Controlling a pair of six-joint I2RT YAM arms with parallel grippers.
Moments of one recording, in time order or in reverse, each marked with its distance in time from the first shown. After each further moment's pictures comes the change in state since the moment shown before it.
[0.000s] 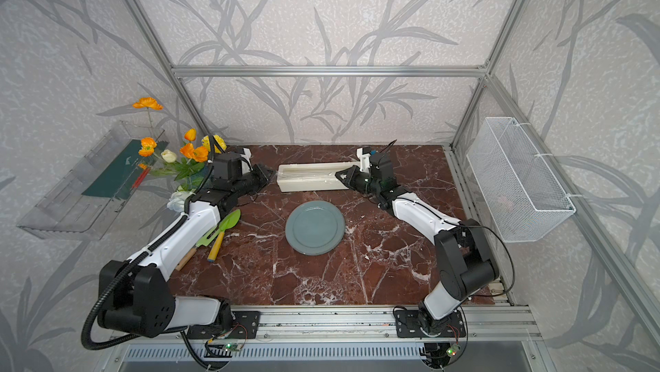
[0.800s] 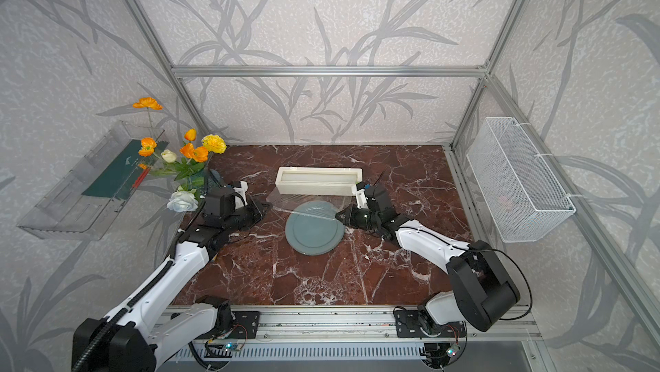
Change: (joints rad) left arm -0.011 -0.353 -0.372 -0.092 0.045 -0.001; right arm 0.129 -0.166 -0.344 -0.084 0.013 -0.080
